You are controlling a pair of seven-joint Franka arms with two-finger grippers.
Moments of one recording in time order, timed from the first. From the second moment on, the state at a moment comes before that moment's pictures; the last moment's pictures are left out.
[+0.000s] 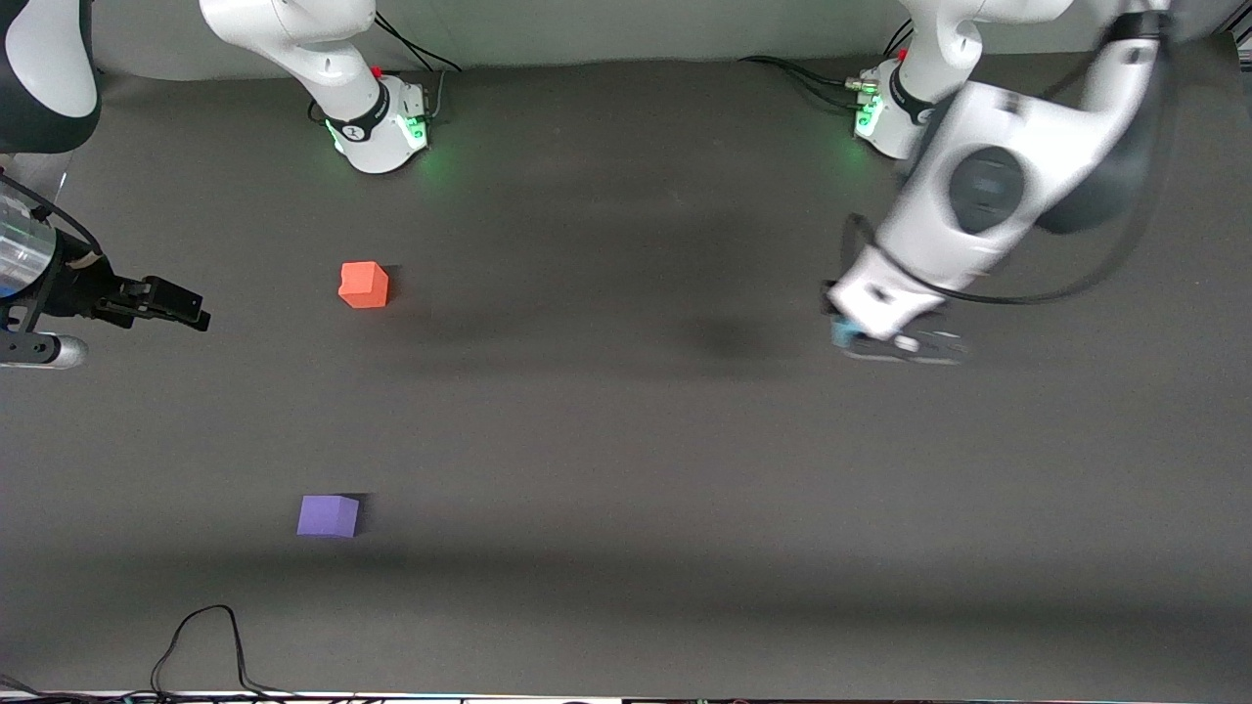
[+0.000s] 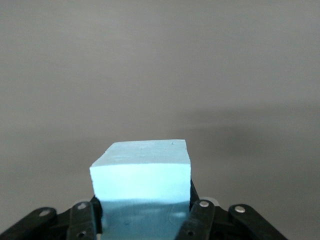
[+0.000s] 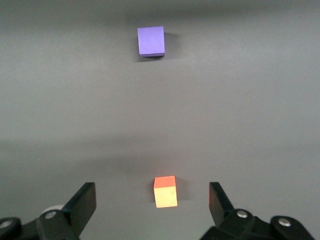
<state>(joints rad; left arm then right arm) -0.28 0.14 -0.23 -1.85 0.01 1.88 -0.45 0.07 0.06 -0.08 -1.62 0.02 1.63 0.06</state>
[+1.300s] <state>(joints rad) -0.70 0.76 -0.25 -1.57 0.10 2.24 -1.02 0.07 0.06 -0.08 -1.64 0.06 1.63 0.04</state>
